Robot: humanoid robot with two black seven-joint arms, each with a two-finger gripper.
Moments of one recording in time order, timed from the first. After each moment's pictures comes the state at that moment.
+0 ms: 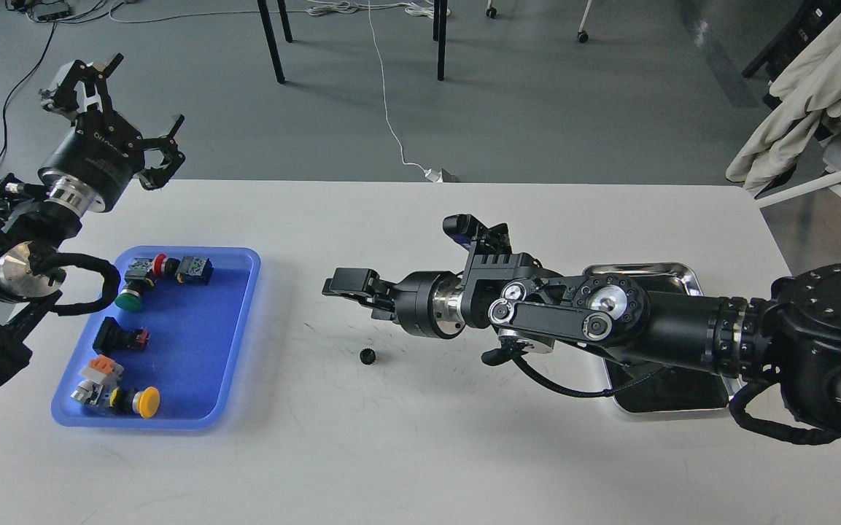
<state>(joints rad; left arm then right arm) -0.71 0.54 -0.72 -0.80 -0.05 -0.39 -0.32 1.18 -0.01 -0.08 1.03 -0.50 0.08 0.01</state>
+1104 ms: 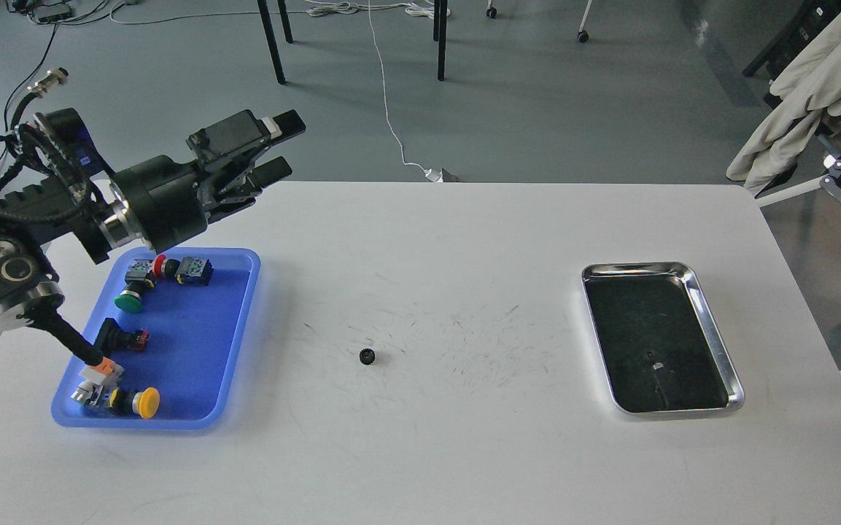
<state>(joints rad) -0.72 0.85 -0.57 -1.57 0.94 -0.23 -0.29 0.55 -1.01 0.63 0.98 0.34 0.49 0.27</state>
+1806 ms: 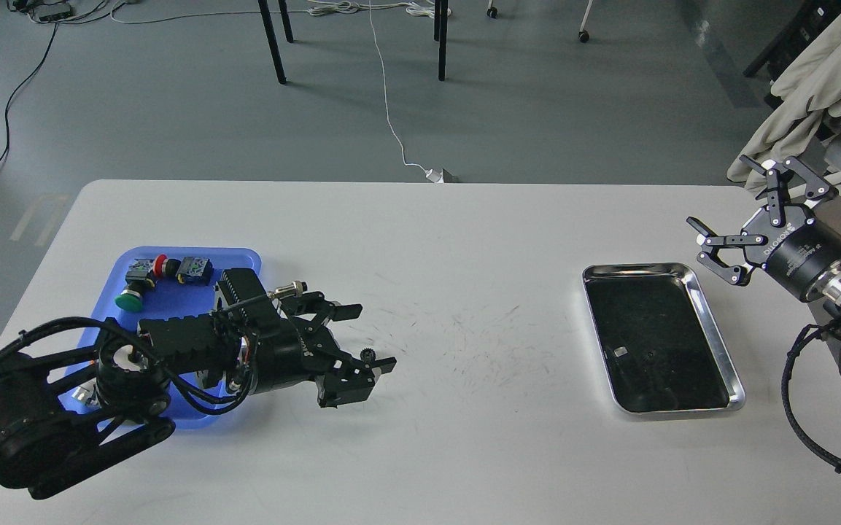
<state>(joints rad) -0.59 0.57 -0.38 -1.44 2.16 -0.05 -0.27 0.55 -0.80 0.56 1.04 0.22 0.49 0.18</state>
